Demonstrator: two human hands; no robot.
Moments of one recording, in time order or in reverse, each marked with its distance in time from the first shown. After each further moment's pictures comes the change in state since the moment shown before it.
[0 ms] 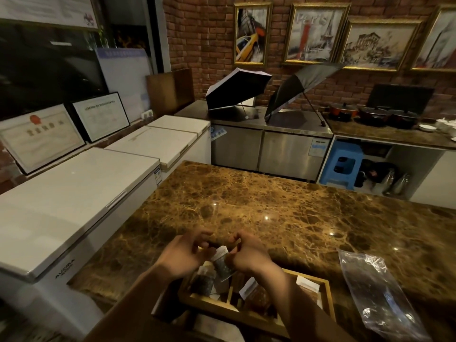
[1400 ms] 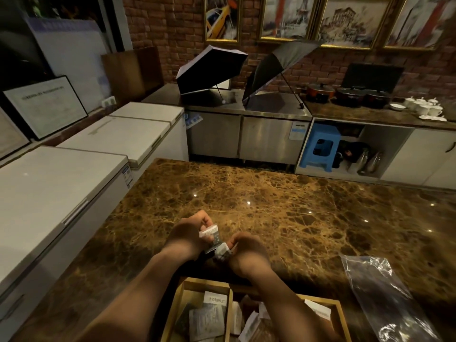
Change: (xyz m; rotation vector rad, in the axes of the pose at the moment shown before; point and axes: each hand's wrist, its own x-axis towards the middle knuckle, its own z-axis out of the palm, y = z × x) left_hand 0.140 -0.002 0.024 0.098 -0.006 -0.077; right_hand 0.085 0.016 -0.002 -0.305 0.151 0.120
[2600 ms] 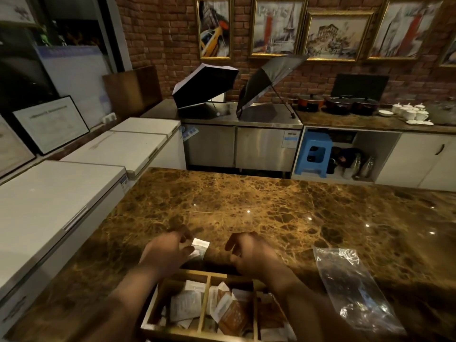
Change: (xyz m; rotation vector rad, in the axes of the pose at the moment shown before) left_hand -0.060 0.007 -0.001 0.262 -0.011 0.009; right_hand -0.052 0.048 -0.063 -0.077 -0.081 -0.236
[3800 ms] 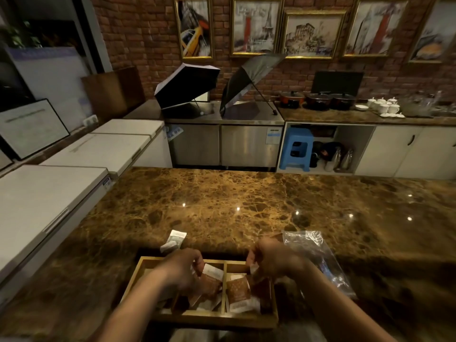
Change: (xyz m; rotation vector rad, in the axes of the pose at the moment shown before) left_hand -0.060 0.092 0.025 -0.078 -0.426 0.007; right_hand -0.079 0.080 -0.046 0.211 -0.251 0.192
